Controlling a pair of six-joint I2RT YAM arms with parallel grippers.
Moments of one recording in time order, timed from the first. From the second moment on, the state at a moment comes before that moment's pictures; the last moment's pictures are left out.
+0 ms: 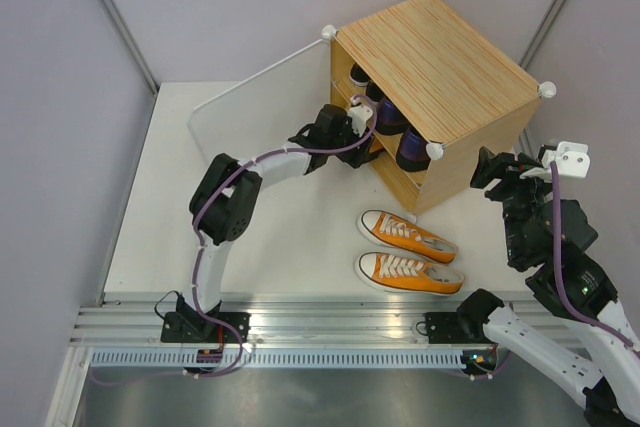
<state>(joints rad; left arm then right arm) -0.64 2.15 1.57 0.03 0.19 0.10 0.67 0.54 1.02 -0.40 0.79 0.09</state>
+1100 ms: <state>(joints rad) -0.65 2.23 1.59 0.17 0.18 0.01 0.70 0.56 1.02 -0.38 0.82 0.08</state>
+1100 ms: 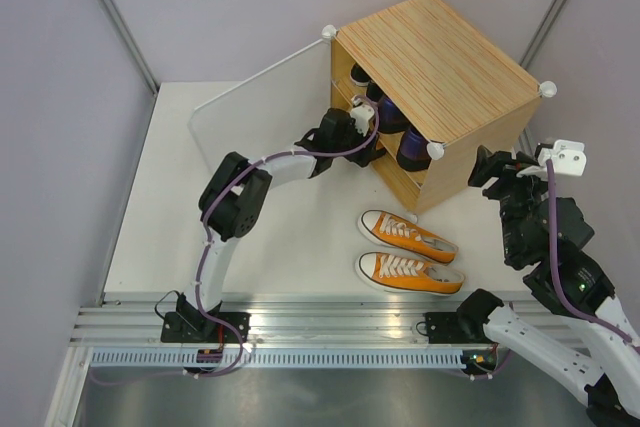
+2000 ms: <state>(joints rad) -0.65 1.95 1.29 0.29 0.08 -0.02 0.70 0.51 1.02 -0.37 0.83 0.08</state>
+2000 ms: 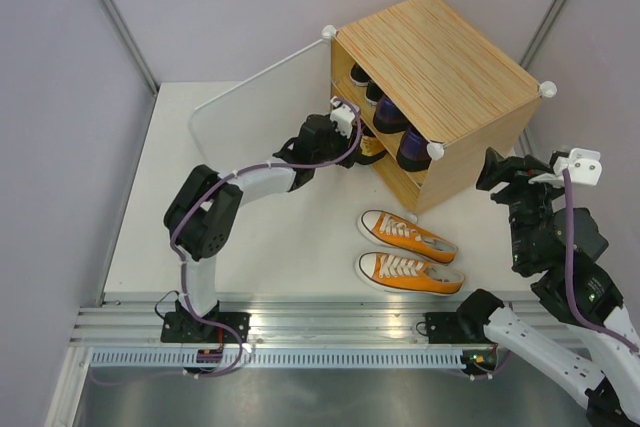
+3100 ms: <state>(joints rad) -0.65 2.21 1.56 0.21 0.13 -0.04 0.72 0.50 1.01 -0.36 0.87 0.05</state>
